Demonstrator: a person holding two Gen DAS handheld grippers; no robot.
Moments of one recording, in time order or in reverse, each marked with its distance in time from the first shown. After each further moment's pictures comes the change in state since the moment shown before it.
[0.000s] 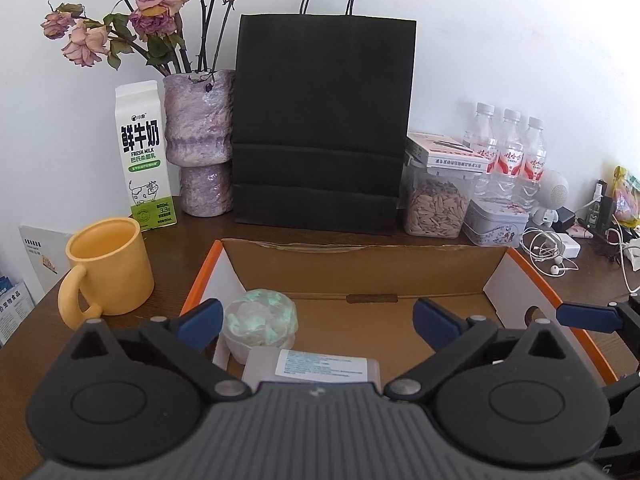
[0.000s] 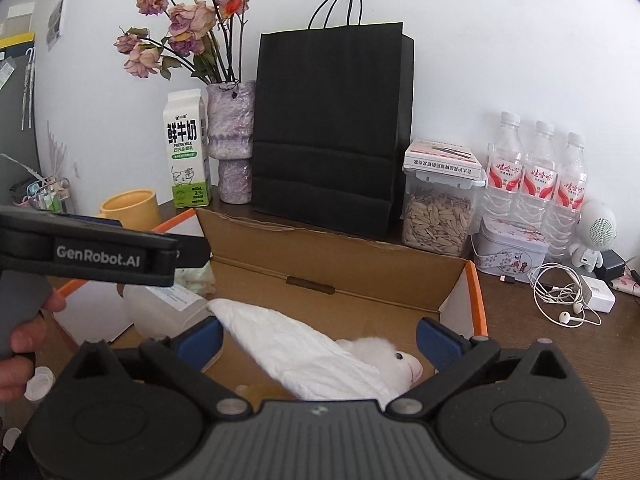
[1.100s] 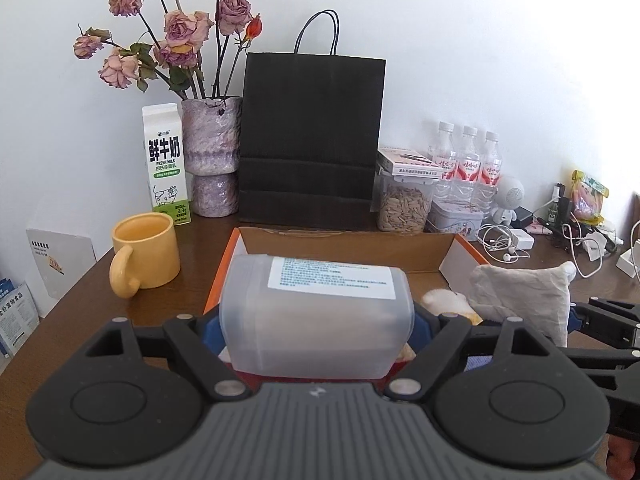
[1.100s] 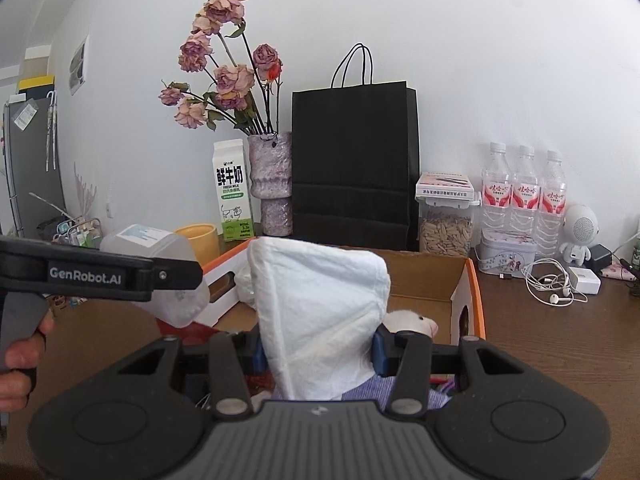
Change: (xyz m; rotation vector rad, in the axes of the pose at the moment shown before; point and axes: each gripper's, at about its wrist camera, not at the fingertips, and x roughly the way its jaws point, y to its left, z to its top) left arm -0.103 0.007 -0.027 0.004 -0.046 -0.044; right arm -0.104 0.027 -0.032 0.054 -0.128 0.067
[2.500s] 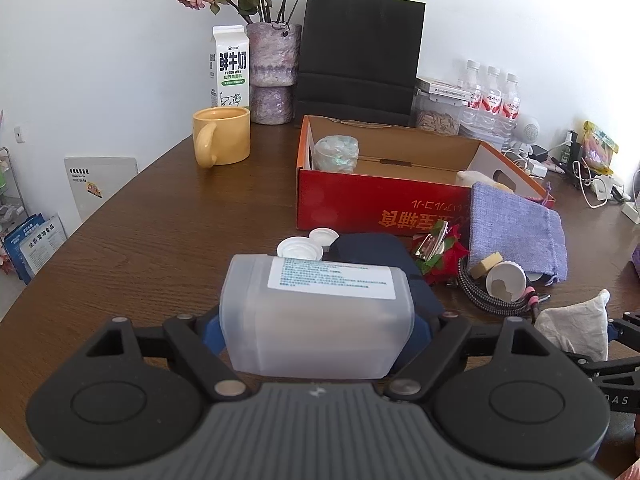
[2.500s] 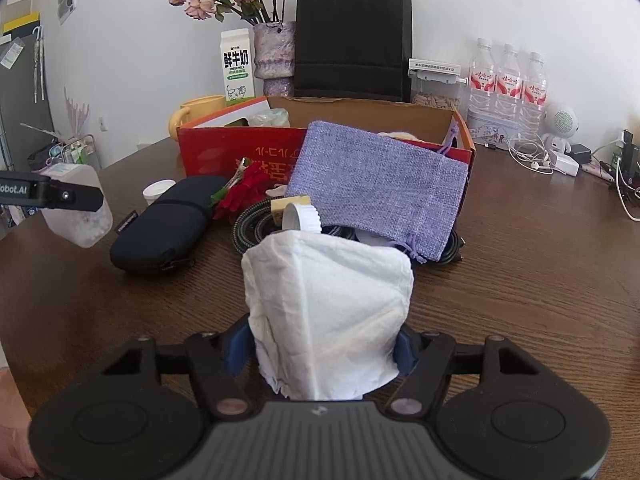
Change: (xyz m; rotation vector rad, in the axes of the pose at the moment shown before) left arm -0.096 0.059 -0.105 -0.046 0.158 0.050; right arm -0.071 0.028 -0.119 0.001 0.270 -0.043
